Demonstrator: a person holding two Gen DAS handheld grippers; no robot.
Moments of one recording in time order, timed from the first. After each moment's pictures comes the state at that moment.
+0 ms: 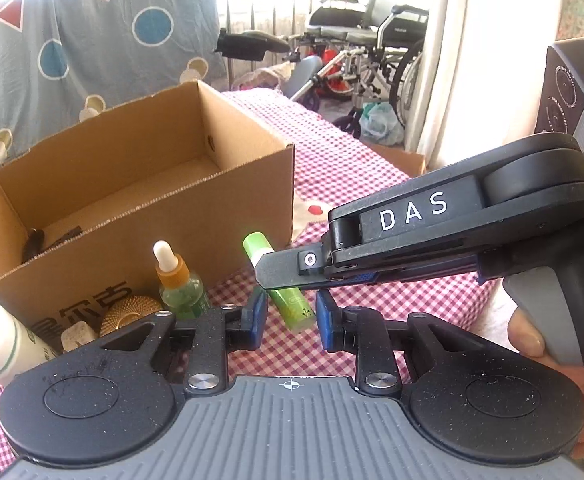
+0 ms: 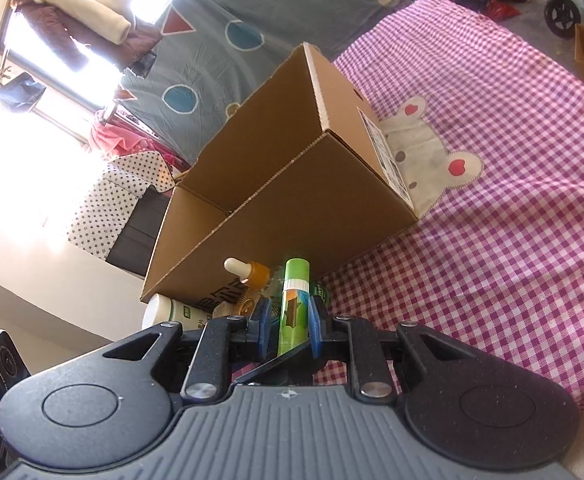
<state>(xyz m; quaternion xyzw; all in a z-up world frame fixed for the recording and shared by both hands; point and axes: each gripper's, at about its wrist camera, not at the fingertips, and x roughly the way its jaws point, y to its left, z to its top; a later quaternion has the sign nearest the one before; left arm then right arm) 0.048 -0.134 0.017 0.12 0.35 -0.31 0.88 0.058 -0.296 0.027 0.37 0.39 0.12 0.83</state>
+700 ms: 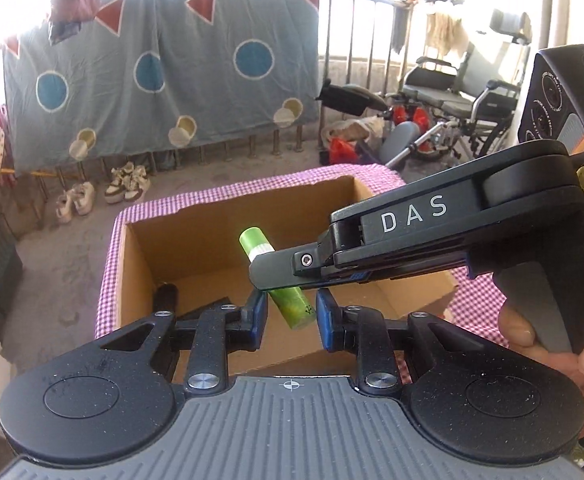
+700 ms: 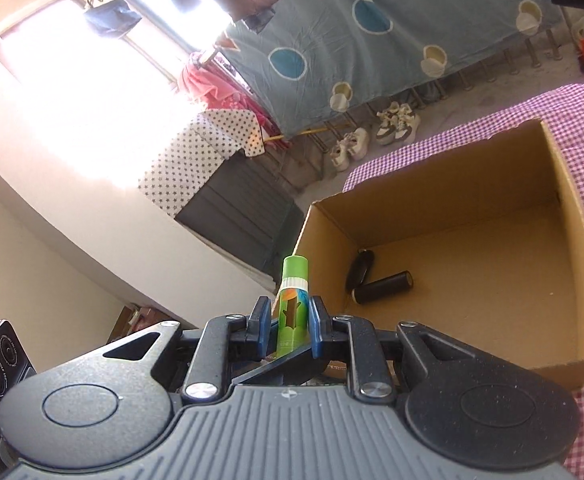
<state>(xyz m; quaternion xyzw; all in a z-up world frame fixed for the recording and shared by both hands) 0.133 -0.051 0.087 0.05 0.34 -0.20 0.92 0.214 -0.202 0.102 0.29 0.43 0.26 0.81</state>
